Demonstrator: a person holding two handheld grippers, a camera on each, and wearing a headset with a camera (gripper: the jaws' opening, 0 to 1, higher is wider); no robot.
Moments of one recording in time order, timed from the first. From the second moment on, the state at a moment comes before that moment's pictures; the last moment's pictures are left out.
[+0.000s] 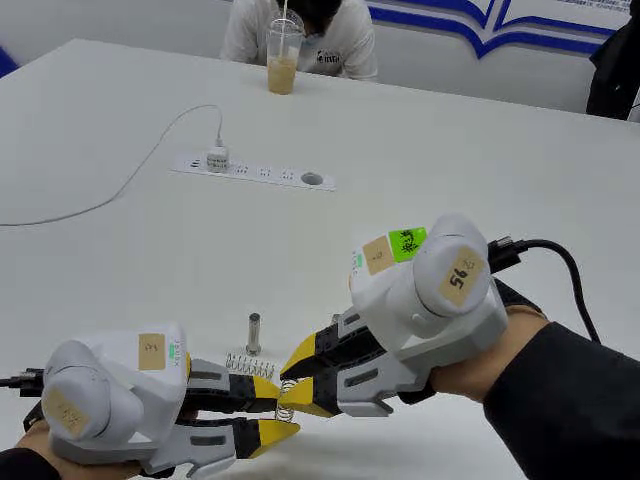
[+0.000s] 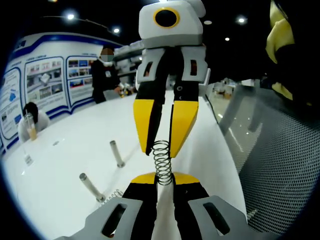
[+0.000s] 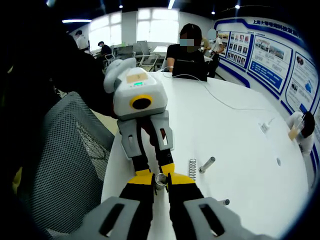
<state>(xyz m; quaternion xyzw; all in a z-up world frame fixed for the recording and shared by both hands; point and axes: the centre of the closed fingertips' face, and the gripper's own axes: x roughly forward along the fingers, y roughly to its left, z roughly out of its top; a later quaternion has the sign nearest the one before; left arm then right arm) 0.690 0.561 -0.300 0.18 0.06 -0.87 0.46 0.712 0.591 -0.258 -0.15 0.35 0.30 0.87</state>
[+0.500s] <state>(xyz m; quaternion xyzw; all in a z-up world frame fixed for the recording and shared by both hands) 0.692 0.560 -0.298 0.17 0.06 -0.87 0.47 0.712 0.589 -0.262 -0.14 0.36 0.29 0.88</state>
